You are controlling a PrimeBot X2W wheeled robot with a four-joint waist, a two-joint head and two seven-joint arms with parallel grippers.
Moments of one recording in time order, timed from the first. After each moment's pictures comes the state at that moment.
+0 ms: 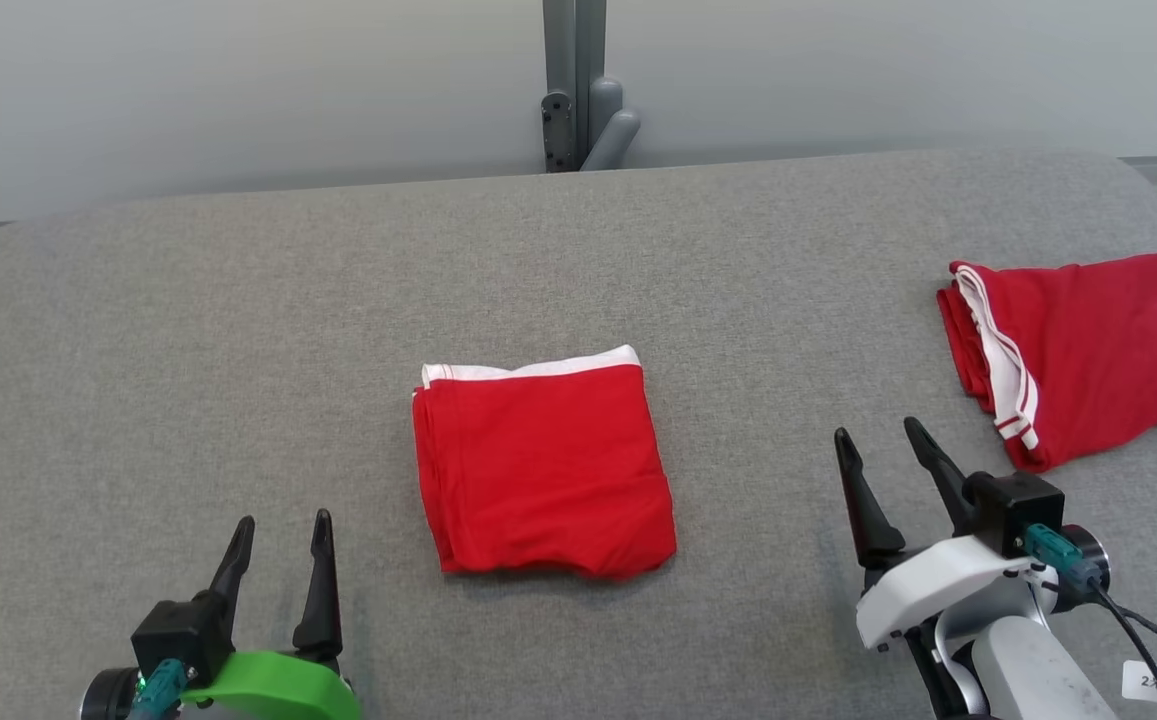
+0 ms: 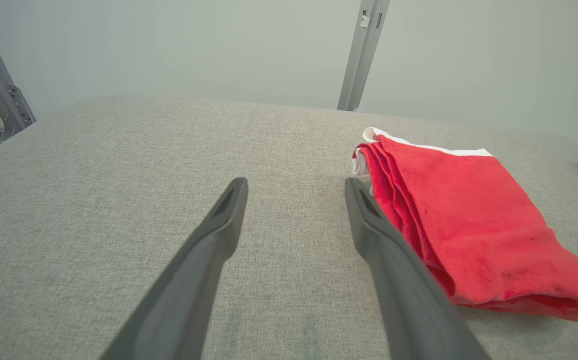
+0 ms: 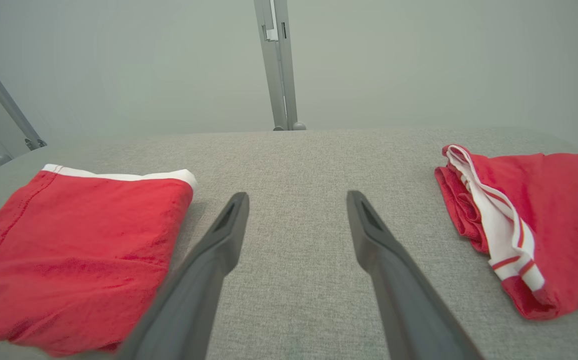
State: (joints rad) left arm -0.04 0.05 -0.03 0.34 -0.21 -0.11 -0.26; right arm -0.19 -0.08 0.11 0.41 0.19 0.13 -0.26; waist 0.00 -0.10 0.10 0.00
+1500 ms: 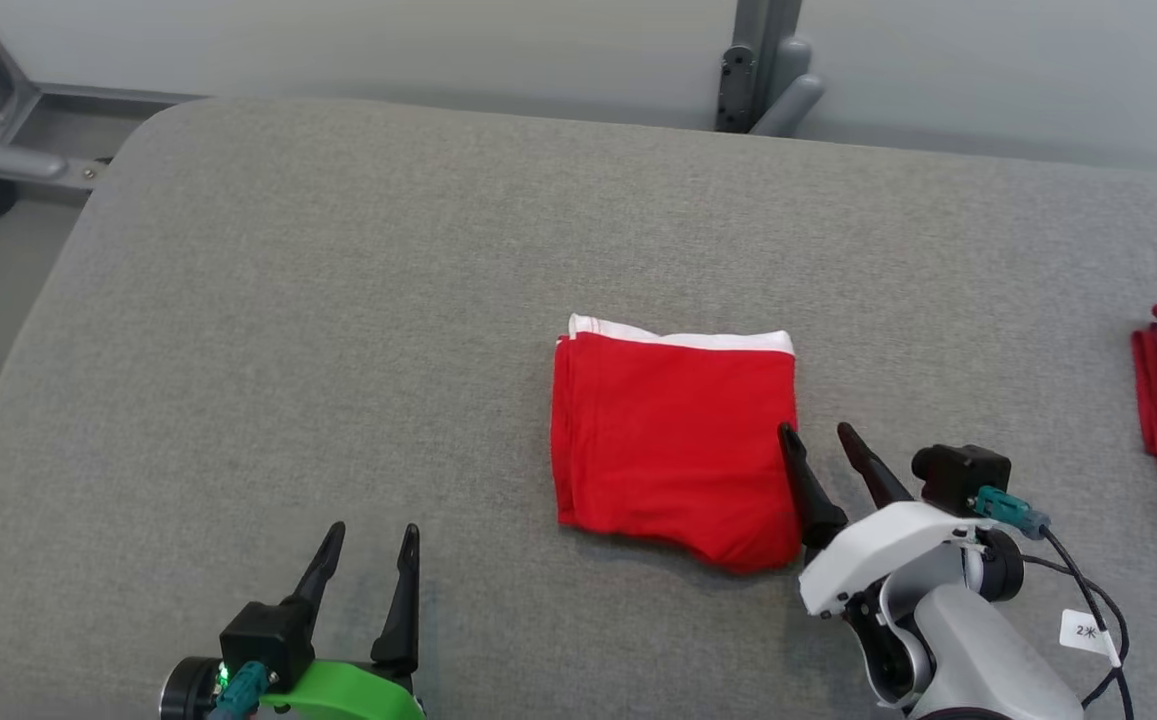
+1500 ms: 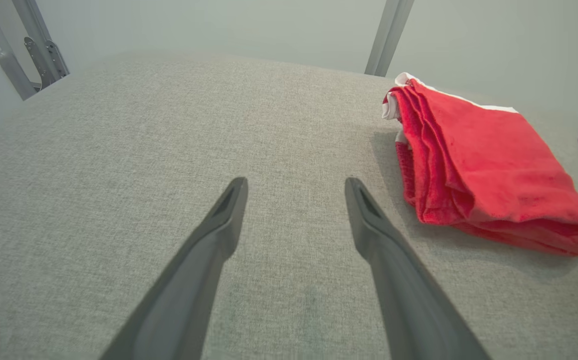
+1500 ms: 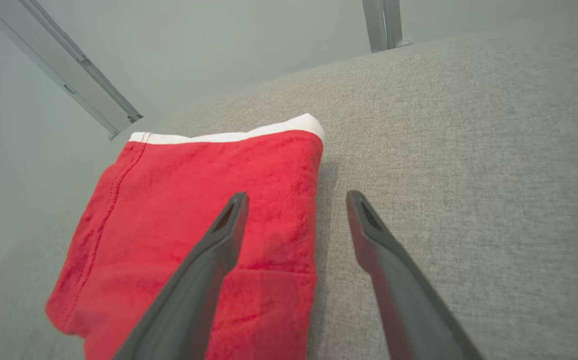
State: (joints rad) left arm -0.02 0.05 -0.18 0.33 -0.22 -0.09 -0.26; right arm -0.32 -0.05 0.24 0.63 0.46 0.13 -0.26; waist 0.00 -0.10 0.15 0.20
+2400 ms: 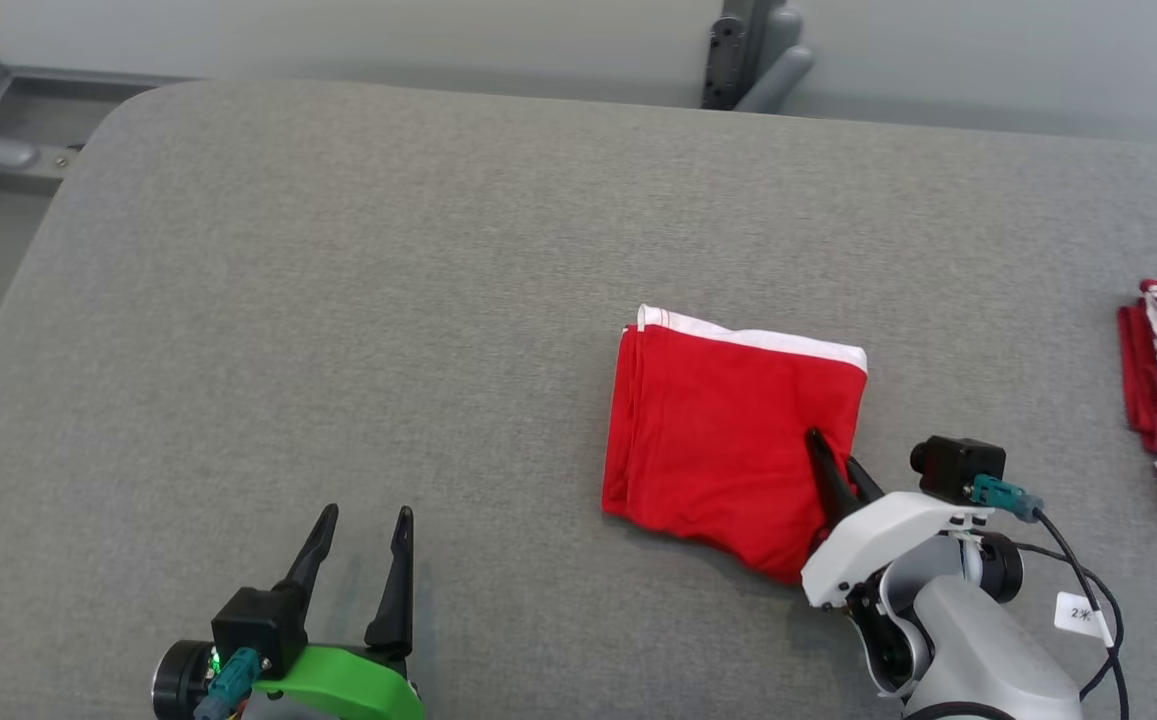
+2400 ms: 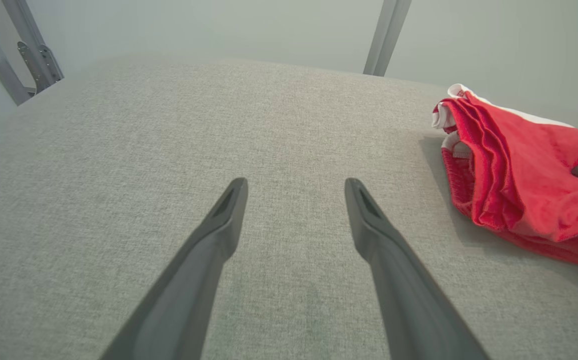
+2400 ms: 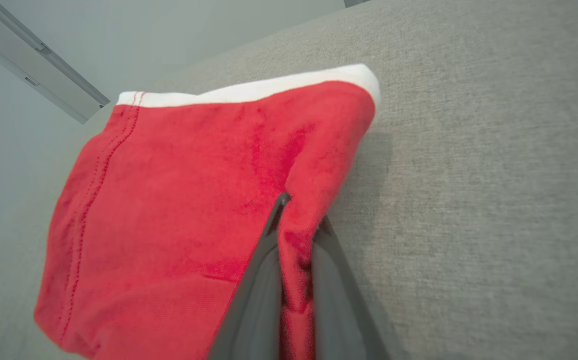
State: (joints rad) left arm -0.05 0.05 -0.17 0.32 -0.22 -0.10 -0.26; right arm -0.42 -0.05 0.26 0.80 0.55 0.13 -0.26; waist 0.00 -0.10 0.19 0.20
